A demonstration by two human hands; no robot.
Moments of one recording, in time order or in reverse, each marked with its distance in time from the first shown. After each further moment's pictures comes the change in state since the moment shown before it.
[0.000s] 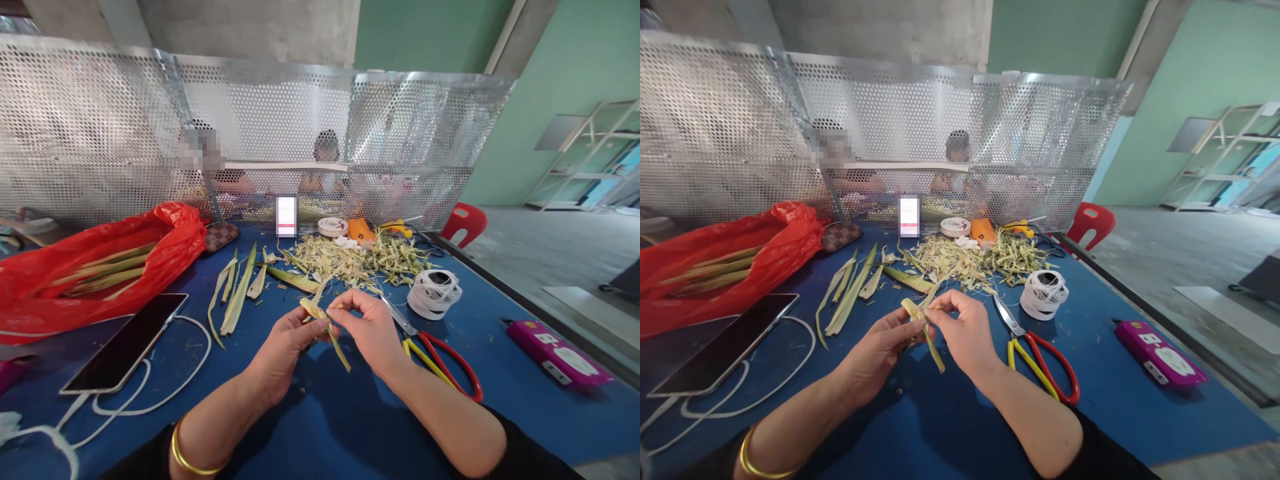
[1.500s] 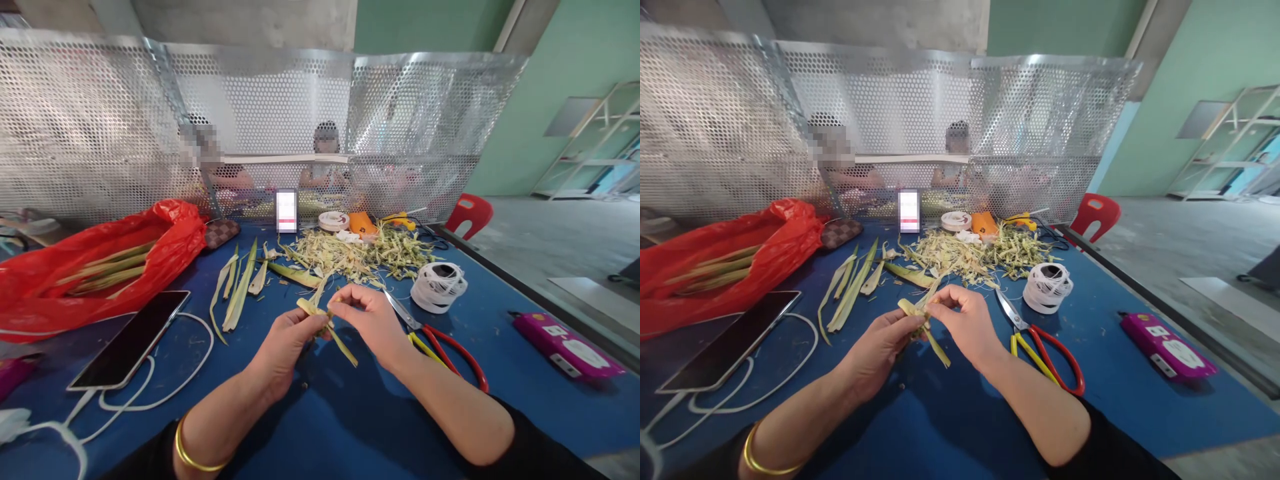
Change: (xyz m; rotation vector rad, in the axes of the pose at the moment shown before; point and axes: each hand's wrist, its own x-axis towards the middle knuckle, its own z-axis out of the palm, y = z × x) left_hand 0.002 -0.006 -0.003 0.150 0.141 -0.011; right_hand 0.004 0.001 -0.006 0.060 -0.096 0.045
